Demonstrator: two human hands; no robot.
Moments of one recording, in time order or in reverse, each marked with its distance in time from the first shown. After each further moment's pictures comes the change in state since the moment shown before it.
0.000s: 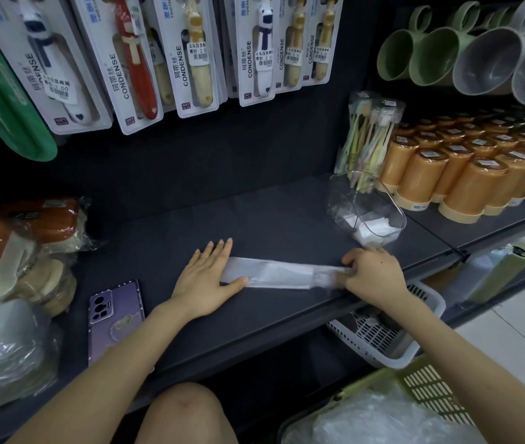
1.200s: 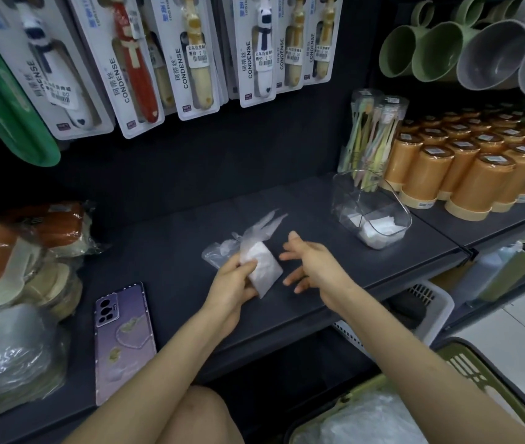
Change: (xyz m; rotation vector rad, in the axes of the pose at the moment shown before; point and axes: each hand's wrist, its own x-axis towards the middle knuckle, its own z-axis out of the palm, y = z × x) left_hand -0.014 0.068 -0.011 -1.565 0.118 -0.391; right_hand -0.002 -0.094 -0.005 1.200 -0.334 0.231
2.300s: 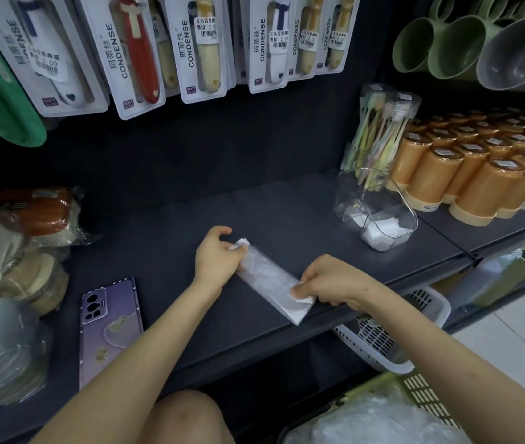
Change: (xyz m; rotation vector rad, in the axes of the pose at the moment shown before) left_hand 0.048 0.011 -0.017 0.498 0.239 0.214; right_hand 0.016 0.015 -0.031 -0.665 -0.215 0.041
